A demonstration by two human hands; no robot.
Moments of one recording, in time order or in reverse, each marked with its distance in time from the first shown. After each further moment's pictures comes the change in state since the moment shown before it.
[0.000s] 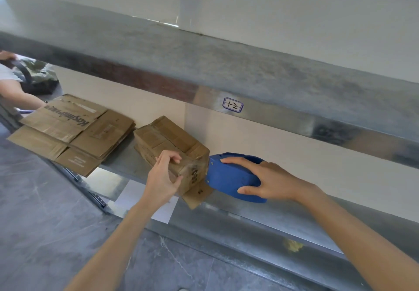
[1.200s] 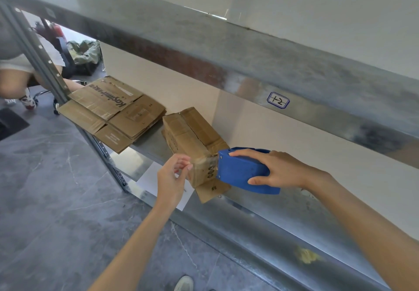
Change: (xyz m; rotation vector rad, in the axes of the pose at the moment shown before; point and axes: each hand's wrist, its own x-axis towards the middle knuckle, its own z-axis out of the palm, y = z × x) left_hand -0.042 0.002 -0.012 -0.293 0.277 -0.312; right_hand 0.042 -0.020 -0.010 -0.104 -0.093 -0.125
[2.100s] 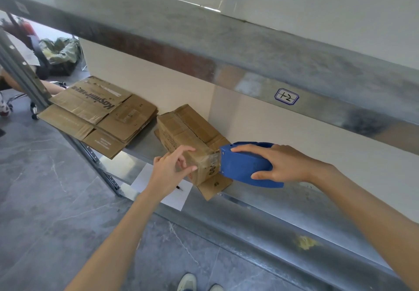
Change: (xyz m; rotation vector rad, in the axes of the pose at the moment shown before) left_hand 0.048 -0.027 -0.020 0.348 -0.369 0.187; right_hand 0.000 -0.007 -0.003 -0.093 0.031 0.080
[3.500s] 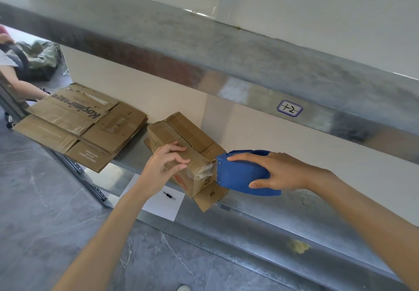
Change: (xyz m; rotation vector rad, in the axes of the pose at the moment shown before) left_hand 0.033 -0.008 -0.023 -0.180 -0.096 0.154; right_hand 0.006 0.001 -0.002 0.050 -0.052 0.061
